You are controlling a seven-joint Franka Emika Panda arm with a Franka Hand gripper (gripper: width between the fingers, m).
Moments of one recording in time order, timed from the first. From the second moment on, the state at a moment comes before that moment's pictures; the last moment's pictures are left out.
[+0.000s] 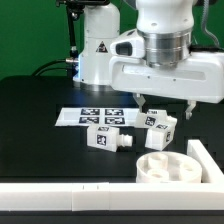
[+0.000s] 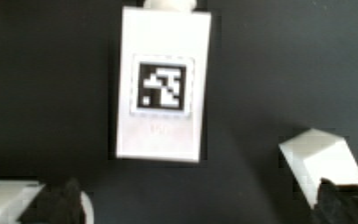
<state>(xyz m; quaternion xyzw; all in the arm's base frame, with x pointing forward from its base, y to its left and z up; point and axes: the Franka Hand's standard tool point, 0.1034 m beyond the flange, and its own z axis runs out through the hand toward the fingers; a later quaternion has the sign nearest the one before) 0.497 0.090 0.070 -0.96 0.23 0.14 0.05</state>
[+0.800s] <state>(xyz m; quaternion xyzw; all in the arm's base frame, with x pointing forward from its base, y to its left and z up) 0.487 0.077 0.049 -0.87 0.25 0.42 0.12</state>
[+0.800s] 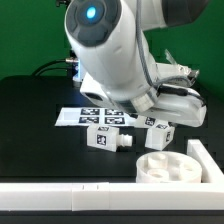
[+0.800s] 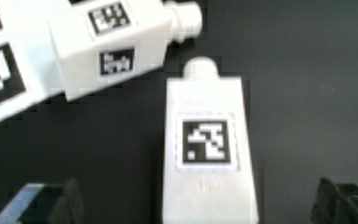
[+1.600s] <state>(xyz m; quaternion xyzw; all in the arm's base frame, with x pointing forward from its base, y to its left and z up) 0.466 0.091 0.013 -0.84 0.29 0.44 0.13</state>
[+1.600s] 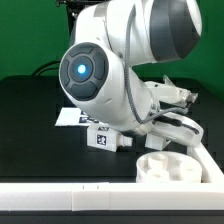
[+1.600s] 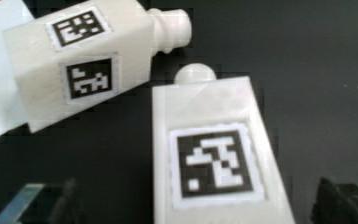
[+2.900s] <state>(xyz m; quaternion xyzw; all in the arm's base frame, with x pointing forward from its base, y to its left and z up) 0.513 0.078 0.086 -0.92 0.25 0.27 0.11</state>
